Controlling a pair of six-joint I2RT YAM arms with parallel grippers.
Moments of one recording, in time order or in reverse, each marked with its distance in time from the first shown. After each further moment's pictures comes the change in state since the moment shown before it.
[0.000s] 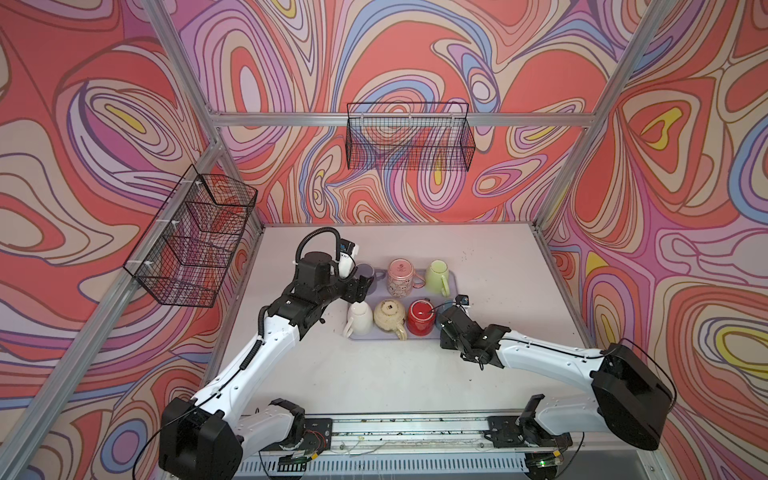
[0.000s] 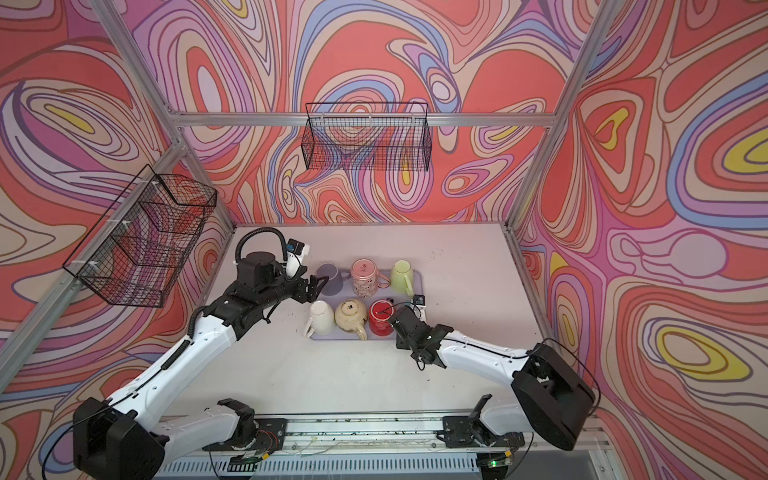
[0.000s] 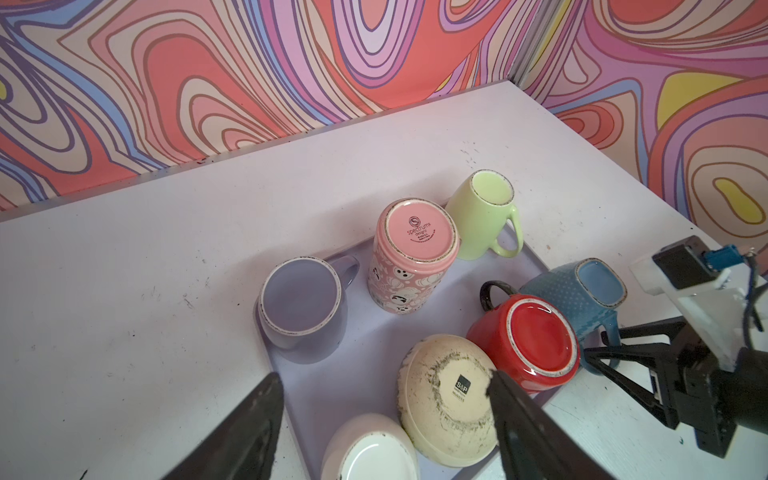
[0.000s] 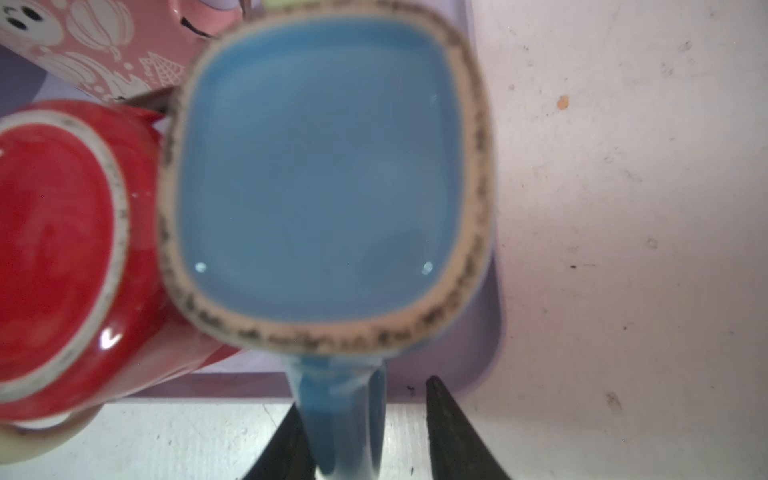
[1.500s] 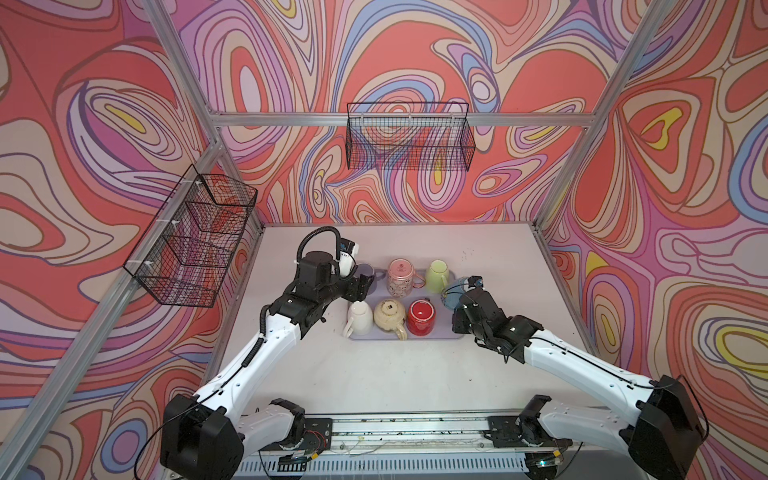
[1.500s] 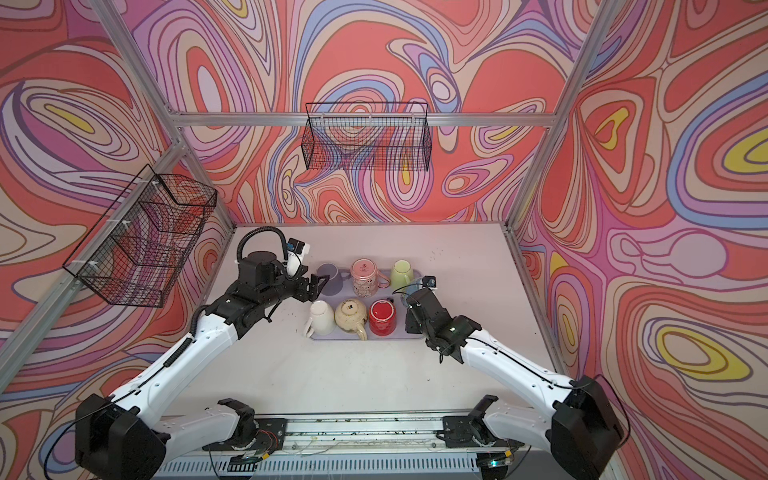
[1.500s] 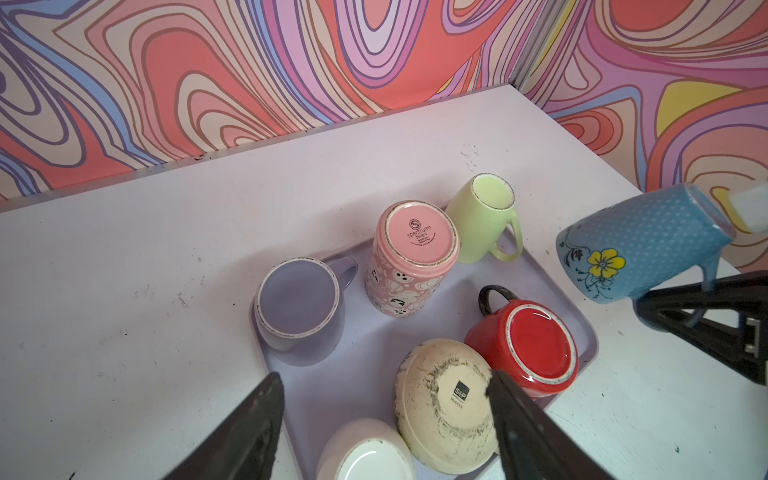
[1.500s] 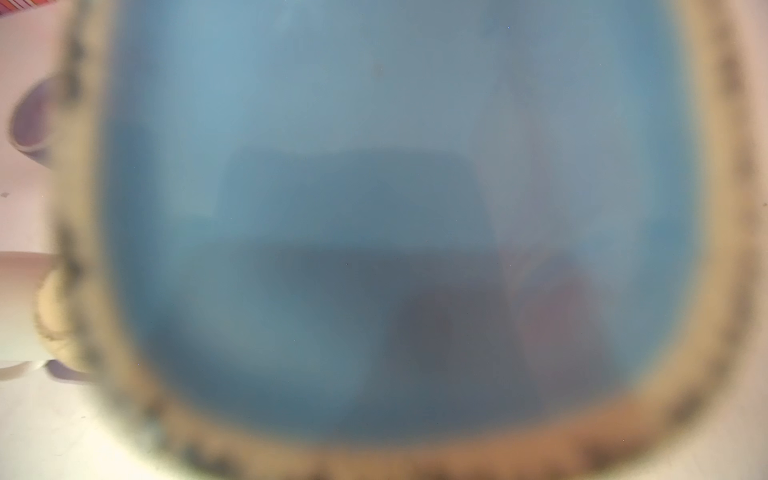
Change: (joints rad) left arm -0.001 0.015 0.000 0.016 0.001 -0.025; right arm -0.146 -0.237 0.108 -0.108 -0.091 -0.216
